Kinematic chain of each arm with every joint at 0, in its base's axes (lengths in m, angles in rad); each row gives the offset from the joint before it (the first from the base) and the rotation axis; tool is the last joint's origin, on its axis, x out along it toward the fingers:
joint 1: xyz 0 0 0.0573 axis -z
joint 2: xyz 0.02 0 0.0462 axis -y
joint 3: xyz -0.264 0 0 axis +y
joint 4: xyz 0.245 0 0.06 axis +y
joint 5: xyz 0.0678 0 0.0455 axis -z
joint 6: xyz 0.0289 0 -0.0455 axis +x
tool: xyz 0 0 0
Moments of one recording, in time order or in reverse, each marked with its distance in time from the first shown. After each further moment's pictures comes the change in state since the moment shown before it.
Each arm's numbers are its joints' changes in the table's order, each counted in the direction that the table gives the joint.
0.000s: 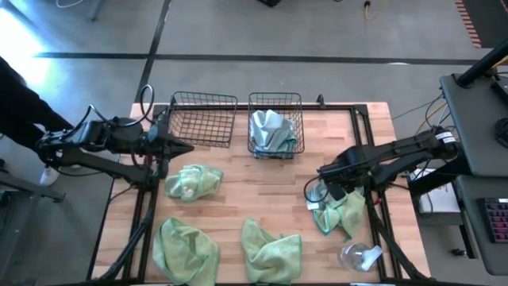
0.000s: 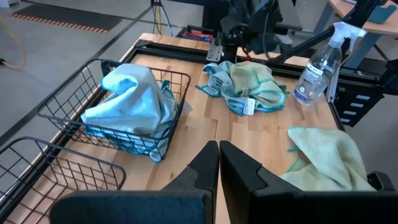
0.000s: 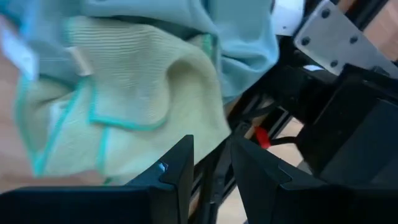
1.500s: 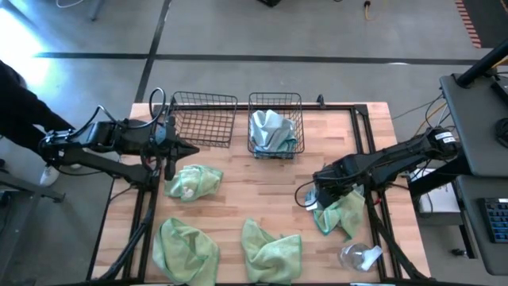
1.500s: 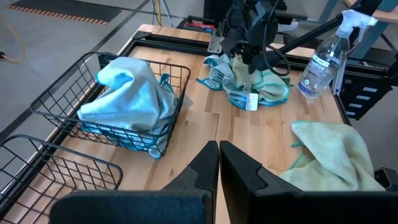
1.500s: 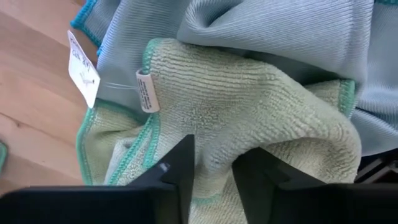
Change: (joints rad) left arm 0.000 -0.054 0.000 -0.013 -0.001 0.001; right arm 0.000 -0.001 0.255 -0.510 -0.052 -0.026
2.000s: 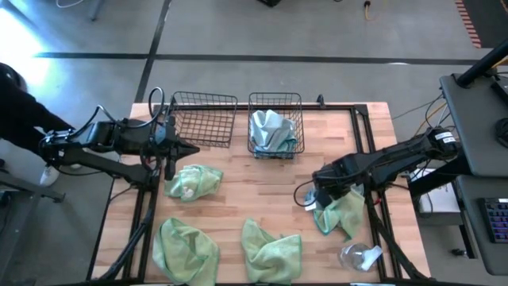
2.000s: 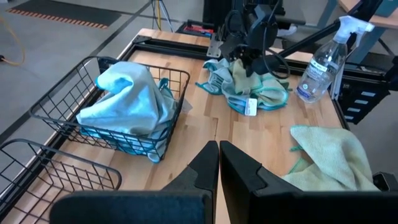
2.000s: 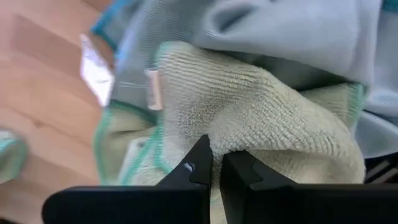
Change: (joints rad) left arm 0.000 0.000 0.000 -0.017 0.000 0.000; right arm 0.004 0.000 -0.025 -0.003 0.003 0.005
